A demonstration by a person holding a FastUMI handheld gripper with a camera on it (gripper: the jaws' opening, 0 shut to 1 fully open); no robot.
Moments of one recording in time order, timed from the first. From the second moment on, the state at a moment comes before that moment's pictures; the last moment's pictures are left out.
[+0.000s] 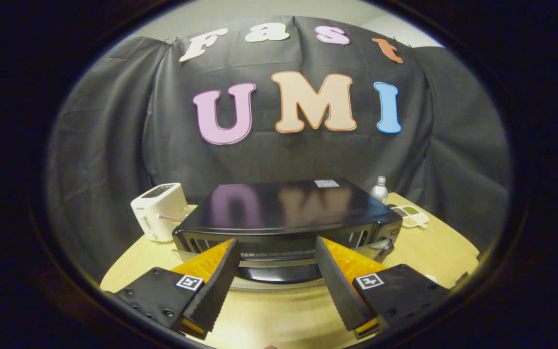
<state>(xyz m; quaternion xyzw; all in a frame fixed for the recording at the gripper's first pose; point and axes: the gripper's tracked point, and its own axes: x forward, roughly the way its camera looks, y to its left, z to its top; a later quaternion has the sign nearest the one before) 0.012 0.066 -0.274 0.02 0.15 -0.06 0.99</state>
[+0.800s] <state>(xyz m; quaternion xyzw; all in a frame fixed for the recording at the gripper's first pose) -0.069 0.060 -0.330 0.04 0.33 -0.13 0.93</state>
